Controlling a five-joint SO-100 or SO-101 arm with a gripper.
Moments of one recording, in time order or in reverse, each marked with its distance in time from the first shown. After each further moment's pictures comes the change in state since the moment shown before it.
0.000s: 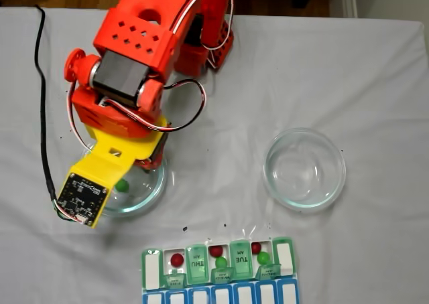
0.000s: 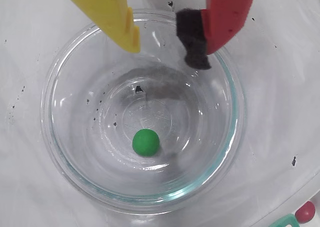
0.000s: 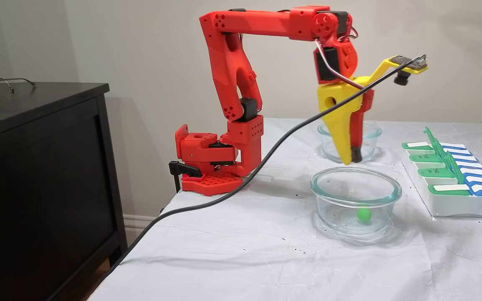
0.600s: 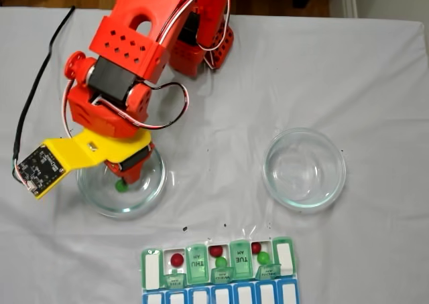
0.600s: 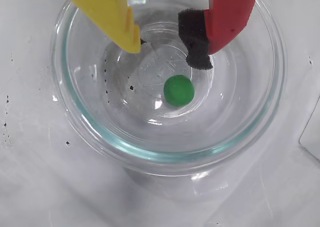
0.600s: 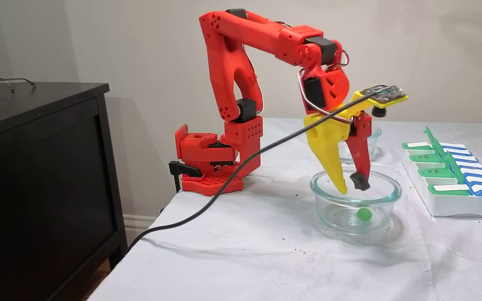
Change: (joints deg) arm 4.0 0.5 15.0 -22.8 21.4
